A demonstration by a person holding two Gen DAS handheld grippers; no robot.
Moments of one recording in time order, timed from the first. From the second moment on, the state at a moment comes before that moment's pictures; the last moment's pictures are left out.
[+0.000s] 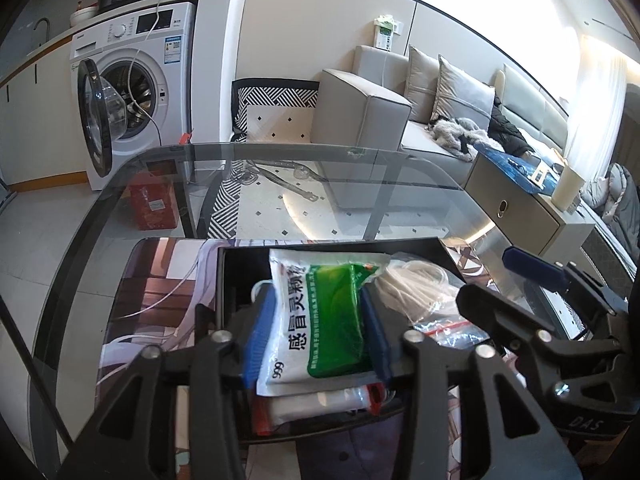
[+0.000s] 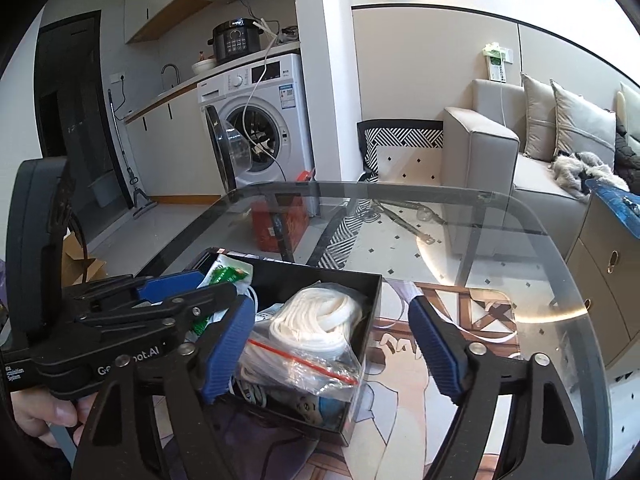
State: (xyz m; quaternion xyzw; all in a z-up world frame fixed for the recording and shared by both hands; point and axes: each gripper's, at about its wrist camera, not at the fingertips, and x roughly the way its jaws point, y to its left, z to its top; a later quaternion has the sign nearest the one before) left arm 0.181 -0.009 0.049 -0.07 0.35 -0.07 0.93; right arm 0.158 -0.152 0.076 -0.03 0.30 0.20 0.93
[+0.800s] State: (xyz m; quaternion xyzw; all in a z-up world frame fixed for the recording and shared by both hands) left arm 0.105 0.012 0.077 -0.03 0.28 -0.05 0.96; right arm 0.092 -0.170 0.078 -0.05 0.27 0.23 0.93
